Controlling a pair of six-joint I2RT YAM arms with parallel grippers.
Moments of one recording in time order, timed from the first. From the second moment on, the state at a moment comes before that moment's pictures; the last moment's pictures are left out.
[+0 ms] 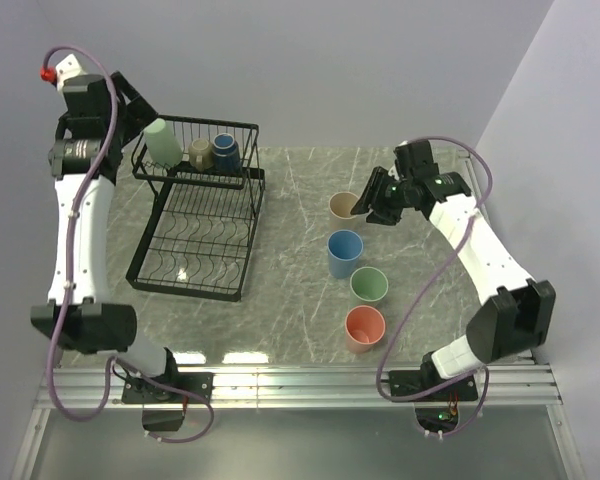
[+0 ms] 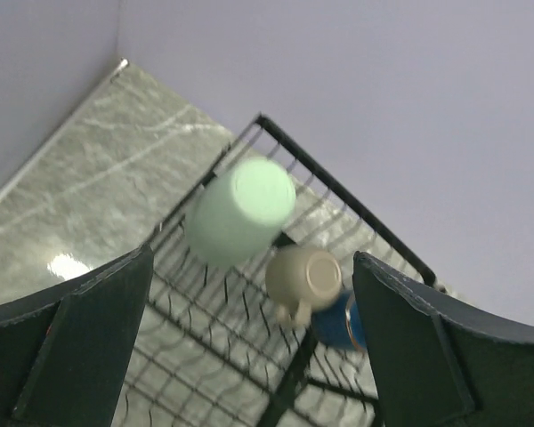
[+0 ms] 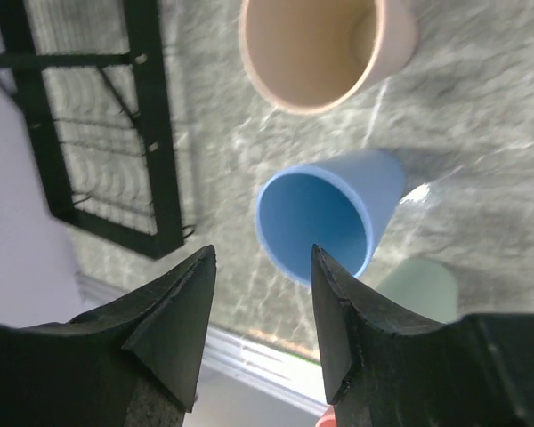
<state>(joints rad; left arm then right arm) 0.06 1.57 1.95 -0.72 -0.23 -0.55 0.27 1.46 1.42 -0.83 -0.27 0.65</state>
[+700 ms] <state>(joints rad) 0.03 1.21 1.66 -0.77 -0.11 -0.62 0.33 1.58 1.25 -0.81 -0.21 0.54</state>
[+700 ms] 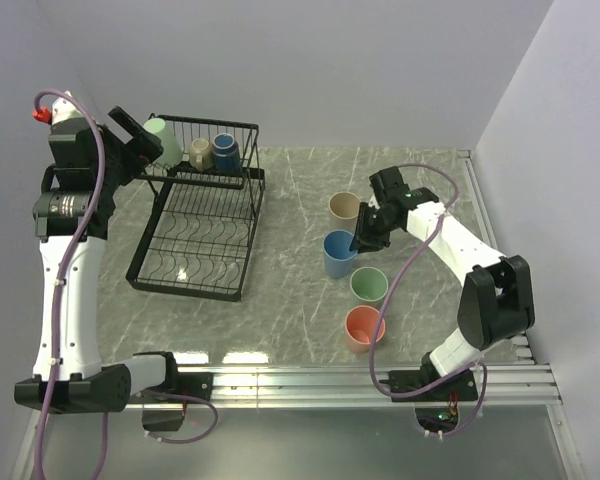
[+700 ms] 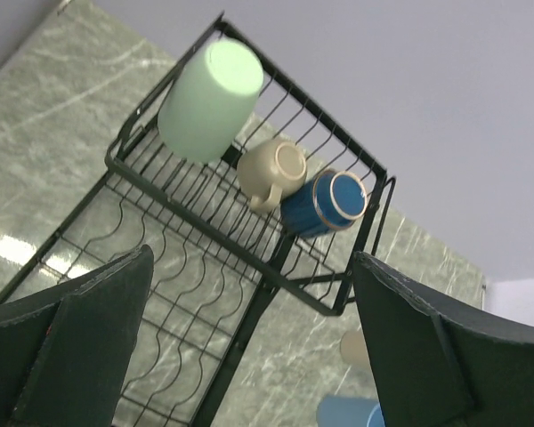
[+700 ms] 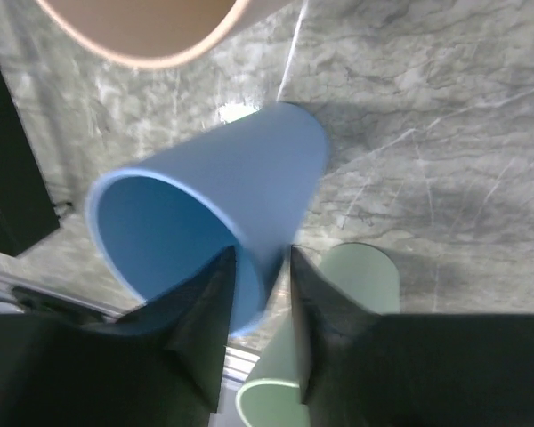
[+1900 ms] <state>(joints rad) -0.02 1.03 1.25 0.14 0.77 -1.06 0.35 1.40 1.41 0.03 -0.83 1.35</state>
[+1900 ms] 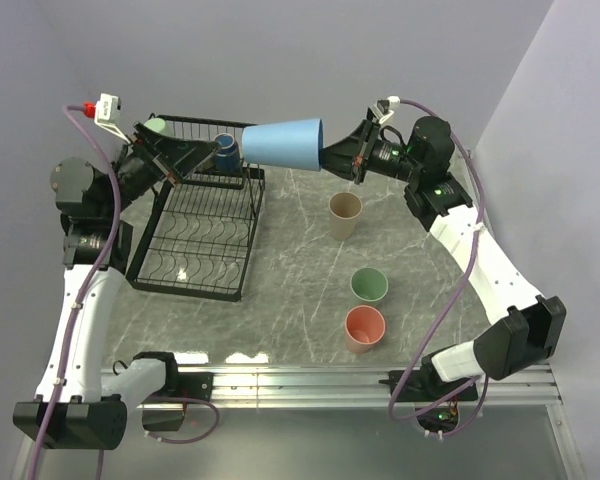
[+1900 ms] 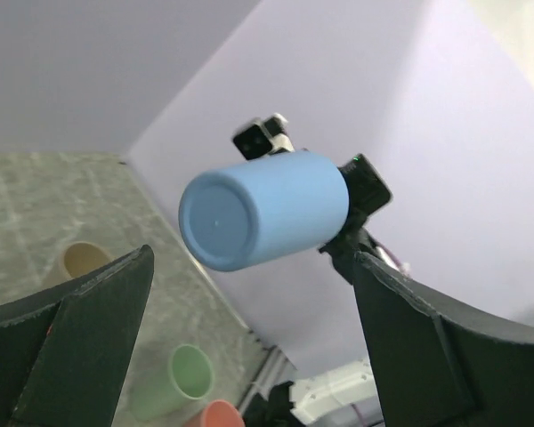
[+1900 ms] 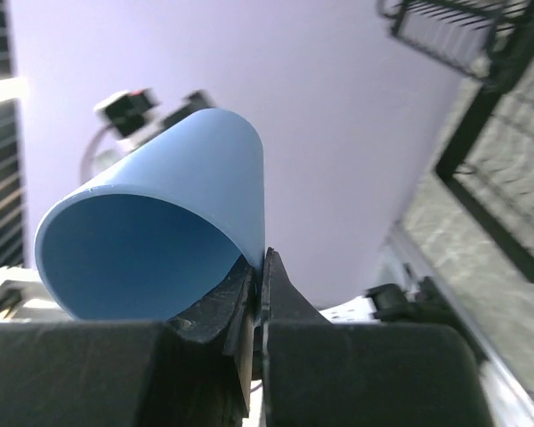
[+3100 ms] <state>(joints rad) -0.07 1.01 1.14 0.46 0.87 -1.32 0.54 1.47 1.40 0.32 -0.83 1.55</state>
